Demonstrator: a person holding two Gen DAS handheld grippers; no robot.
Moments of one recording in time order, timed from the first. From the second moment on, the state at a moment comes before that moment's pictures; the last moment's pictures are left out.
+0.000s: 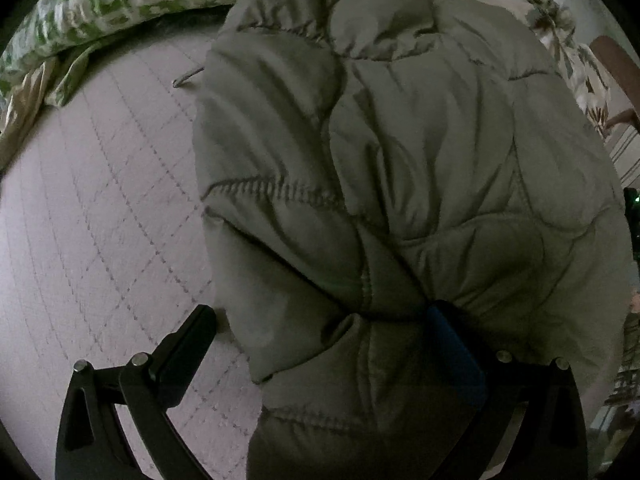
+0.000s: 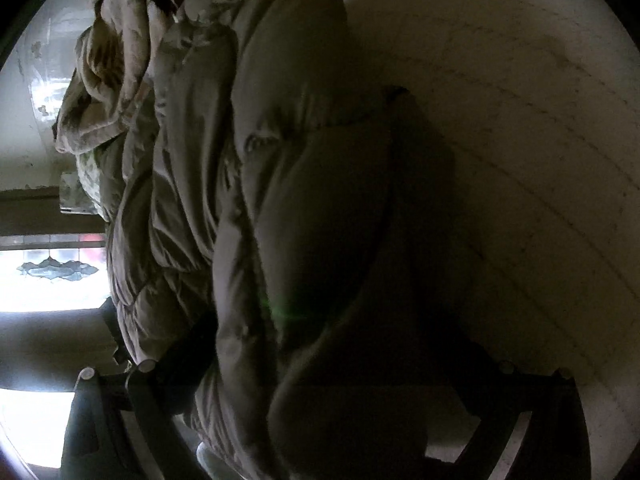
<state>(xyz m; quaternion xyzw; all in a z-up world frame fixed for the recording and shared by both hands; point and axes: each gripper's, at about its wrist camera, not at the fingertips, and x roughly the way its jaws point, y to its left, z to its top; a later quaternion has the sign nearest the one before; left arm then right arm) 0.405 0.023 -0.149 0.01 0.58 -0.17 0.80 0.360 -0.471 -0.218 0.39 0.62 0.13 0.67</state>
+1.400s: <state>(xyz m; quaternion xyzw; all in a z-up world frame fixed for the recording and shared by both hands) 0.369 -0.008 -0.071 0.05 0.52 -0.20 0.83 0.322 -0.409 -0.104 0.25 0.55 0.10 0.79</state>
